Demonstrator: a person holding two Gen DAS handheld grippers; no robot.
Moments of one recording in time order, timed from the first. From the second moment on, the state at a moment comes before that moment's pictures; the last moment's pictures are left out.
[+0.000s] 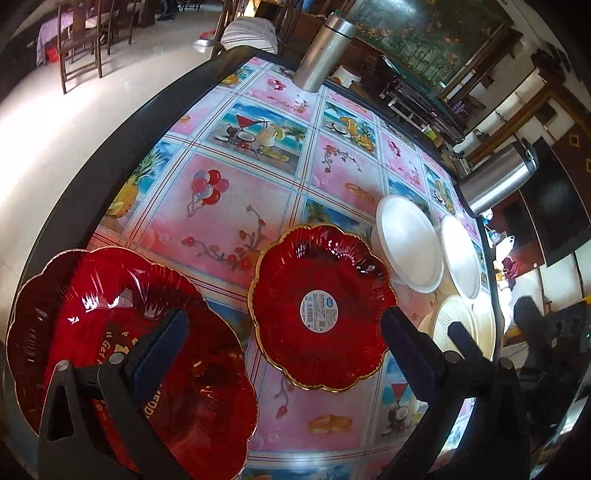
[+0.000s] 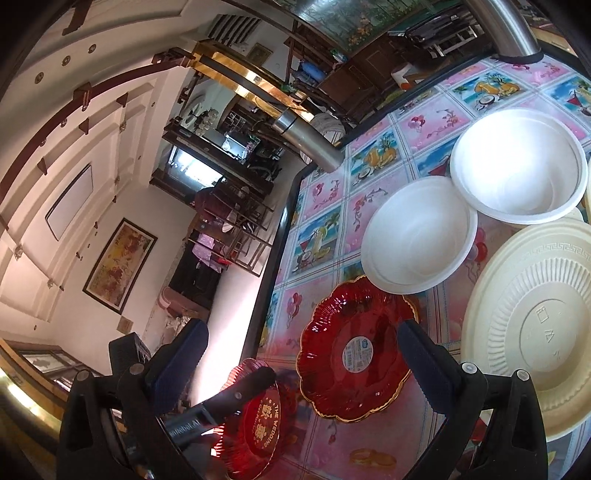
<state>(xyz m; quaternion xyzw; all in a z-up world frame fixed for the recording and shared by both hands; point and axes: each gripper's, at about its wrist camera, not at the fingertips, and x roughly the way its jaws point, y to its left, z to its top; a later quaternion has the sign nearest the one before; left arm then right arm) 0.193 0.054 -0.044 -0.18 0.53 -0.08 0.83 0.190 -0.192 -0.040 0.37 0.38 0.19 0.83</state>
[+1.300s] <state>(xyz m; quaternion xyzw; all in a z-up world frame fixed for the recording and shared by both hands) 0.240 0.031 -0.082 -0.23 0.60 -0.15 0.75 0.216 -0.189 -0.106 0.40 0.50 0.19 0.75</state>
